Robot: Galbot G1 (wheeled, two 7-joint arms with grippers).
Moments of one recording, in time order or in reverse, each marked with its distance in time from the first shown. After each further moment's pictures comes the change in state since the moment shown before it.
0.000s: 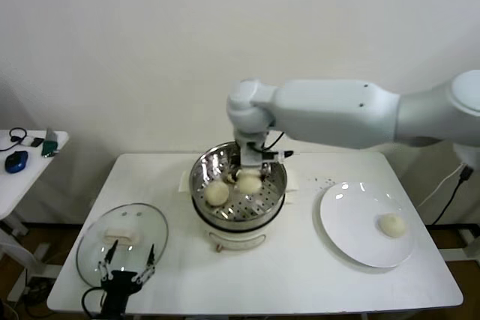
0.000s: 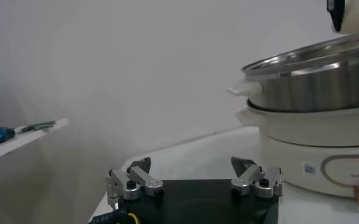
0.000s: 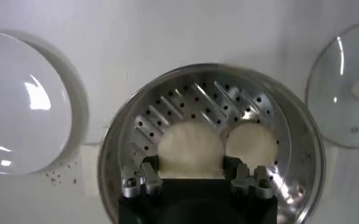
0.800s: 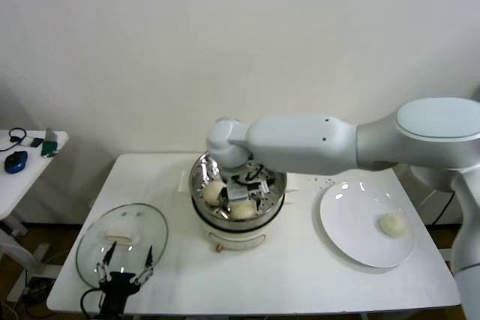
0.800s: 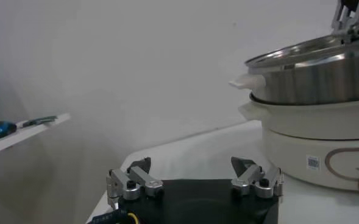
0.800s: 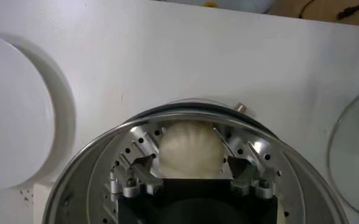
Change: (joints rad) left arm -0.002 0.009 -0.002 0.018 -0.012 -0.002 -0.008; right arm -0.126 0.074 0.015 -0.025 -0.077 0.023 -0.041
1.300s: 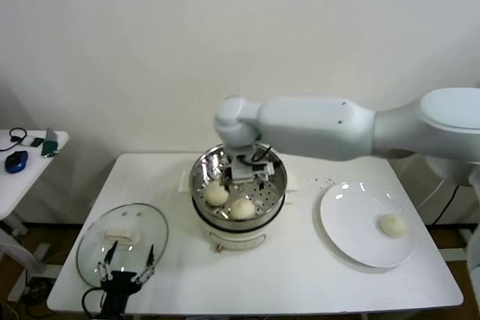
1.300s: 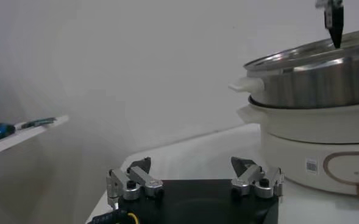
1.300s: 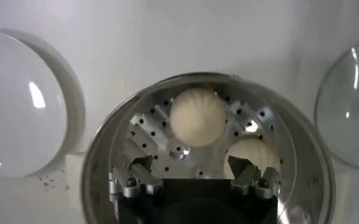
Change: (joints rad) left arm -0.005 0.001 0.008 -0.003 -0.005 -0.002 -0.001; right arm 0.115 -0.108 0.019 0.003 0.100 -0.068 0.003
